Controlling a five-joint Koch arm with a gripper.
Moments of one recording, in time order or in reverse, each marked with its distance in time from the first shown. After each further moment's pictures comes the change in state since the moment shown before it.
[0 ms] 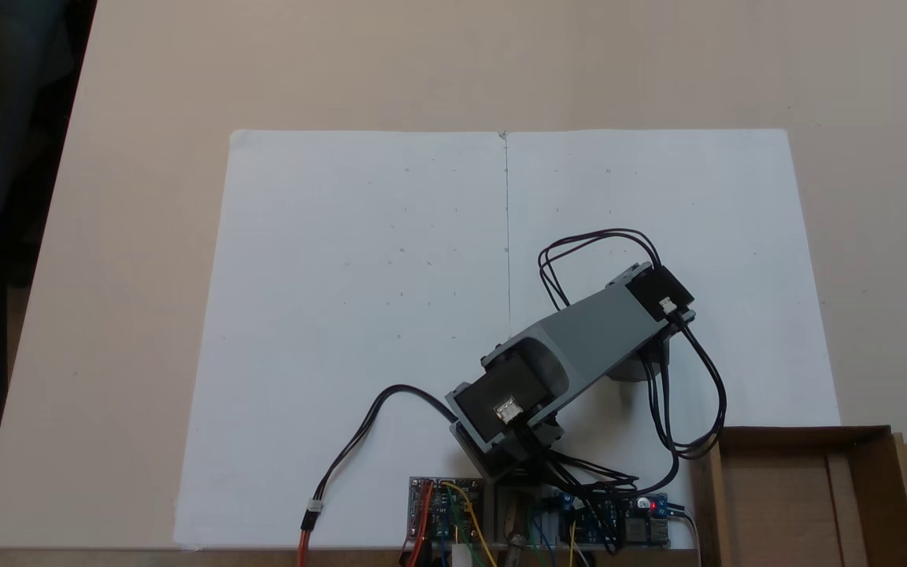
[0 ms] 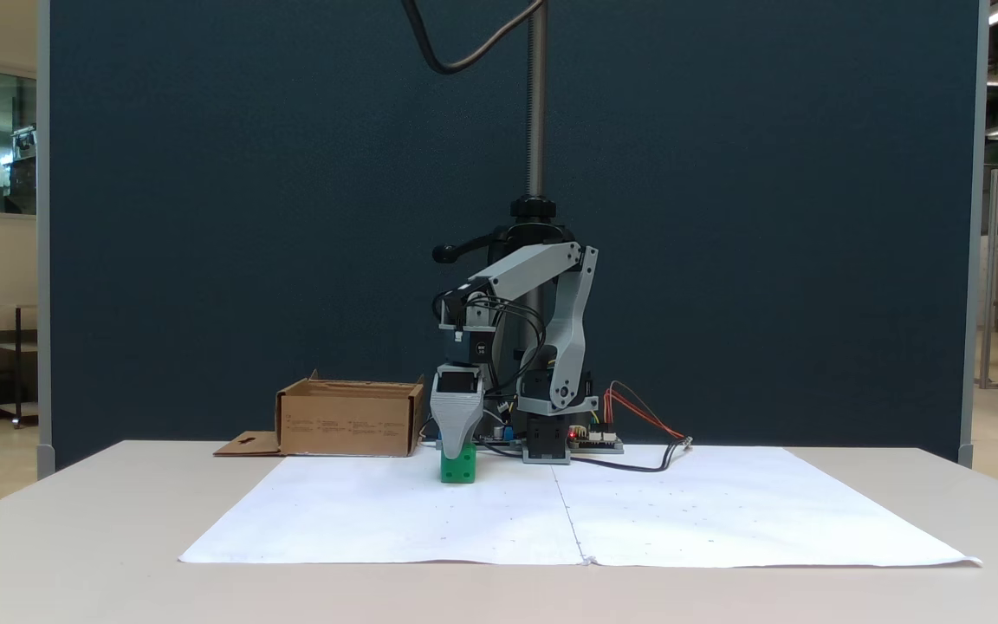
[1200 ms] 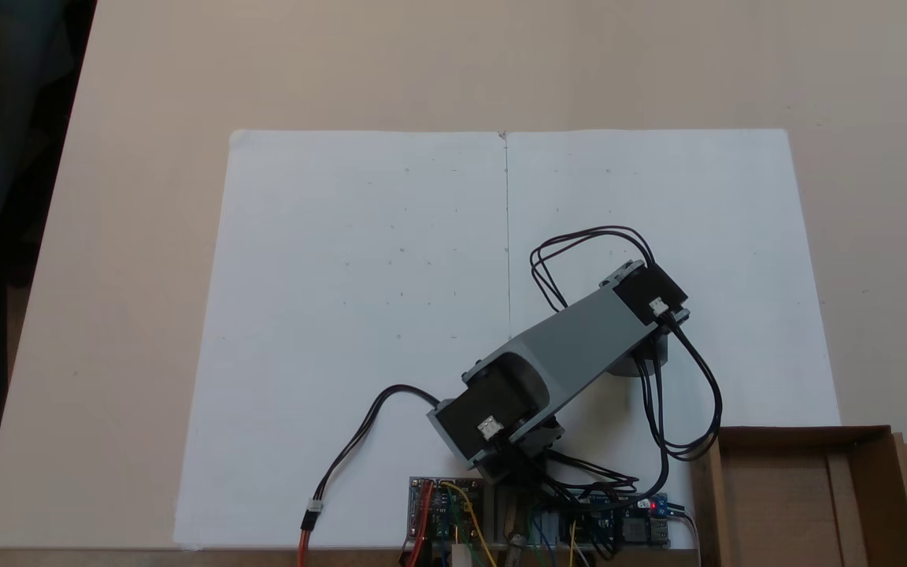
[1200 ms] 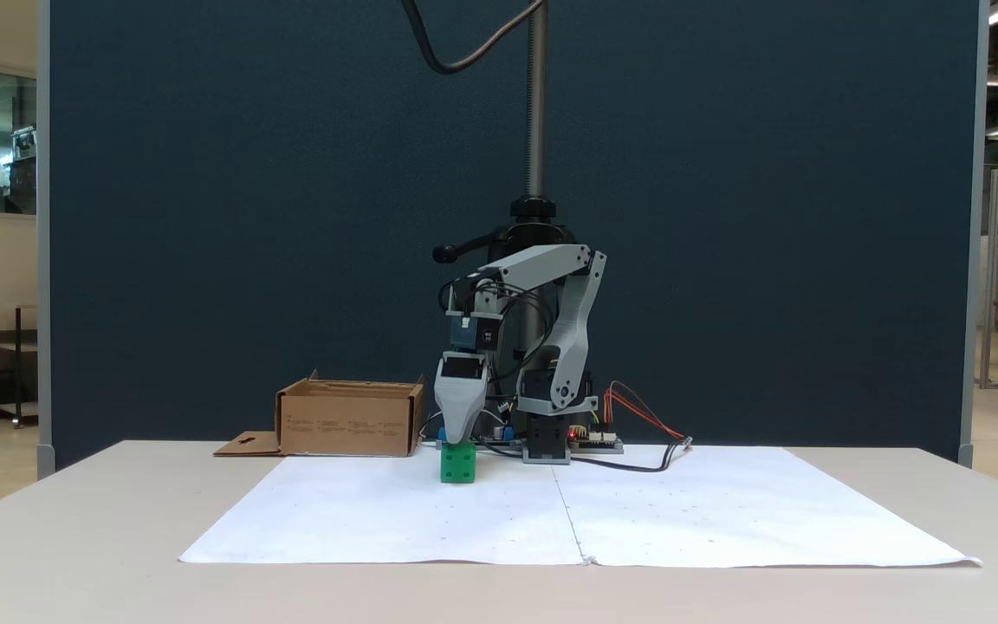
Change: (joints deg) arm -1.1 5.5 -1.0 3.2 0.0
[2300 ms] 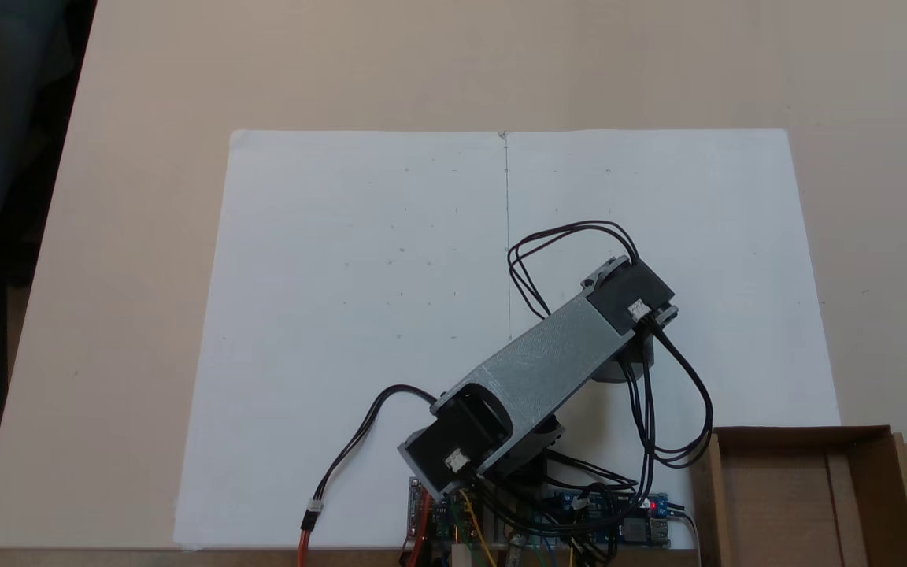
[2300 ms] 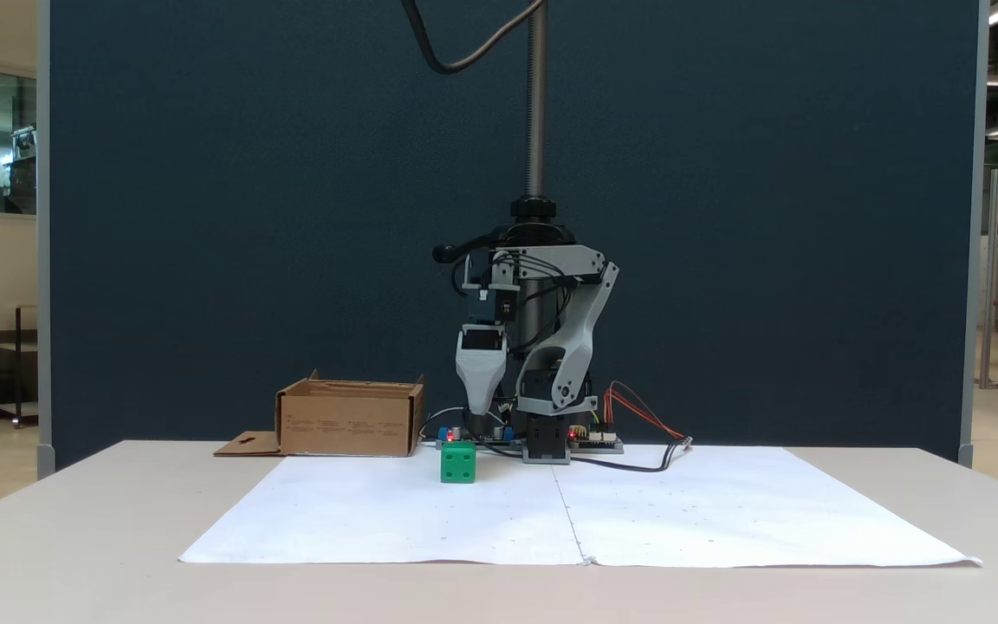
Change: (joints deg) arm -2.0 10.4 -4.2 16.6 0.0
